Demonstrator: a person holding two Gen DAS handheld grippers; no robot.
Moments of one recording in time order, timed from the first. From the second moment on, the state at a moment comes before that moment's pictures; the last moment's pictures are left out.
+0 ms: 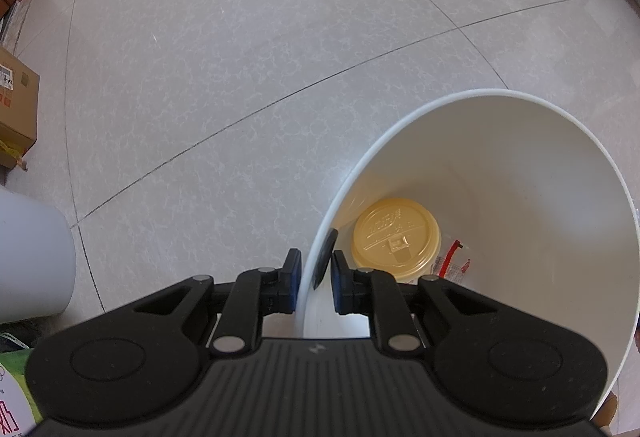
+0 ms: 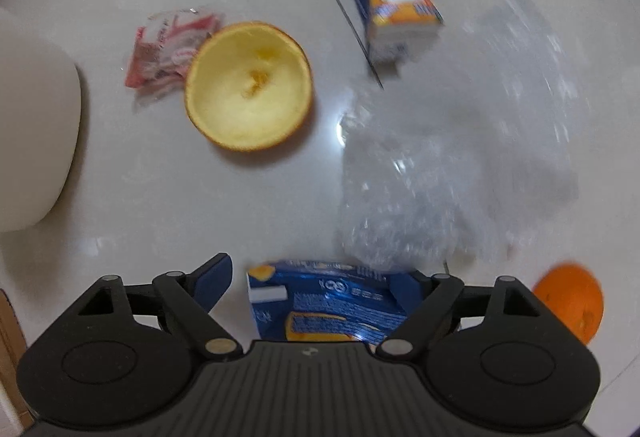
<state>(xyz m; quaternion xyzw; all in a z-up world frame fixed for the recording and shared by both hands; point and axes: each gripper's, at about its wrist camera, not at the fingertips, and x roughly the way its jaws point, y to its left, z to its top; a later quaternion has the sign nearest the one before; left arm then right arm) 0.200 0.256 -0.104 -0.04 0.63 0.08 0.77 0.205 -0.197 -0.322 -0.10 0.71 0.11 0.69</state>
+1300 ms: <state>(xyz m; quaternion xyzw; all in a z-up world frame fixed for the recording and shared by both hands) 0.200 0.253 -0.105 -0.03 0.63 0.08 0.77 0.147 -0.130 -0.236 -0.20 0.71 0.15 0.66</state>
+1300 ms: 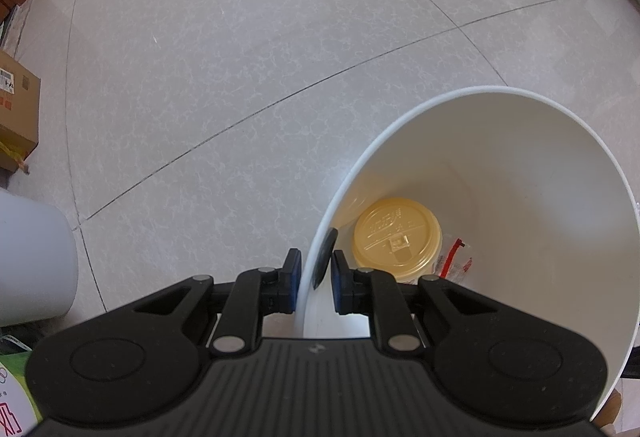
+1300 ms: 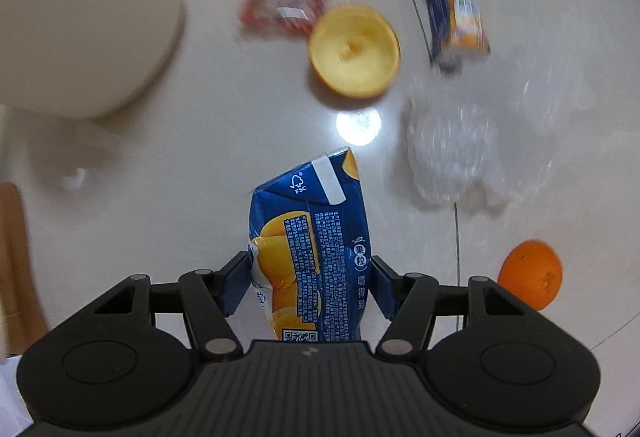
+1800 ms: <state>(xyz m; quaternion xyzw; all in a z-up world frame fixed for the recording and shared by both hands) 0.200 0.252 -0.105 -0.03 0.63 0.08 0.77 0.163 0.029 -0.048 -0.24 0.63 0.30 0.67</state>
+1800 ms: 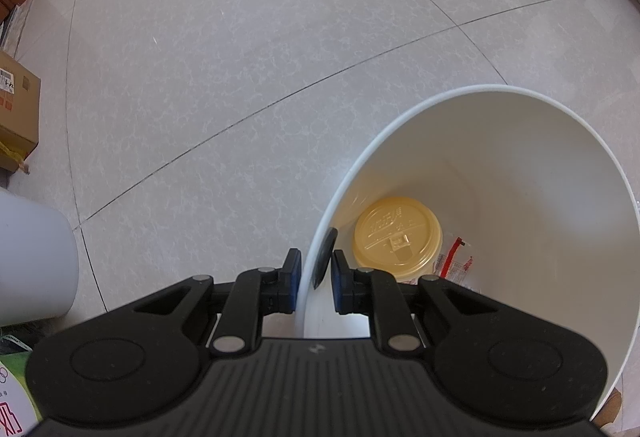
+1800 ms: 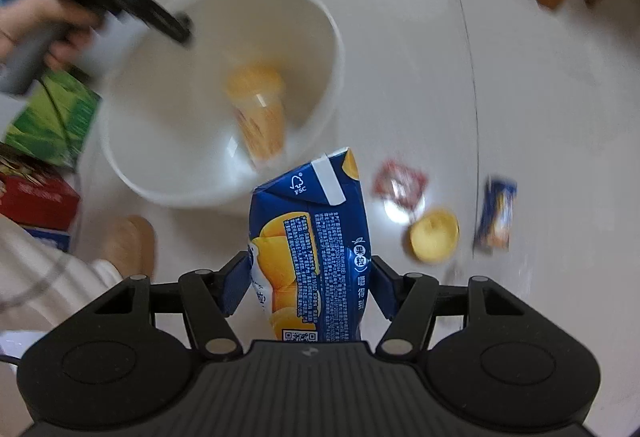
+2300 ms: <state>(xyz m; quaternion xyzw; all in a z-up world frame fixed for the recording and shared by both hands) 0.200 0.249 -0.105 -0.02 0.63 0.08 0.77 0.184 0.118 -0.033 -0.25 0.58 0.36 0.68</state>
